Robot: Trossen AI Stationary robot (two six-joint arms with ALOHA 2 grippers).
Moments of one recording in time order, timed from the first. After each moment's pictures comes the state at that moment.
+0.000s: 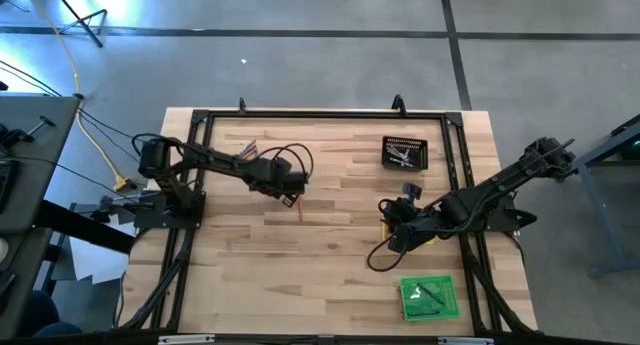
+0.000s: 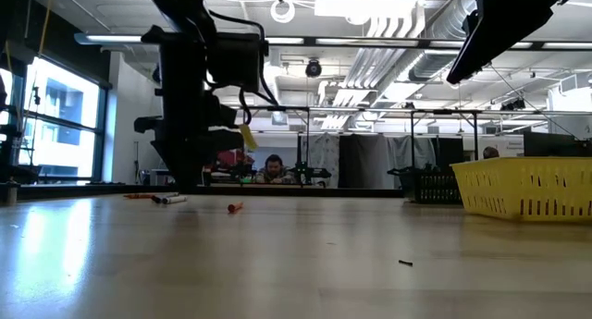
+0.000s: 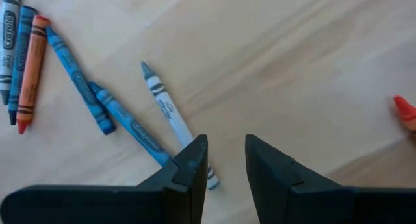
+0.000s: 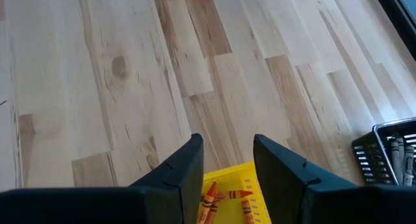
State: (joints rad) left arm 0.08 1.76 1.03 -0.82 -0.39 -0.89; right arm 0.49 1.28 0.95 -0.80 0.55 0.60
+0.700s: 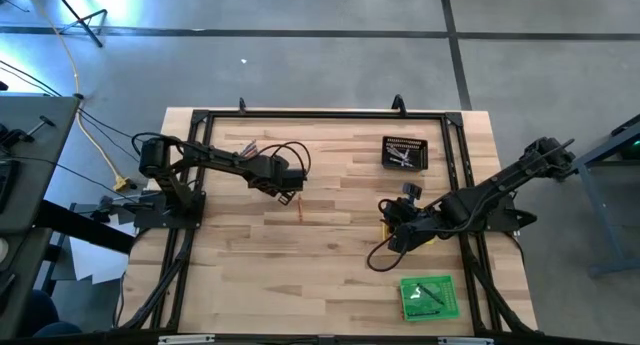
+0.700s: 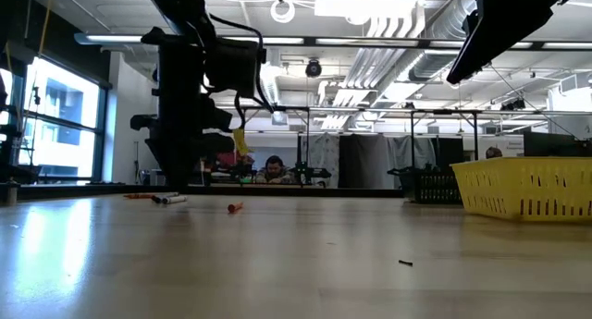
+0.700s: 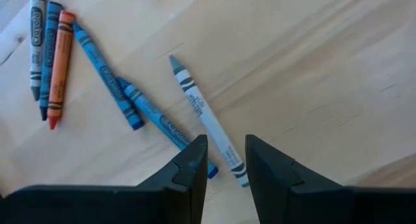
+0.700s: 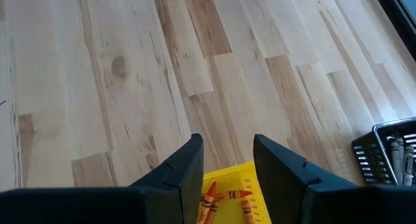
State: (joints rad) left arm 0.11 1.76 1.03 -0.88 -0.39 -0.86; right arm 0.49 1.28 0.95 -0.80 0.55 0.60
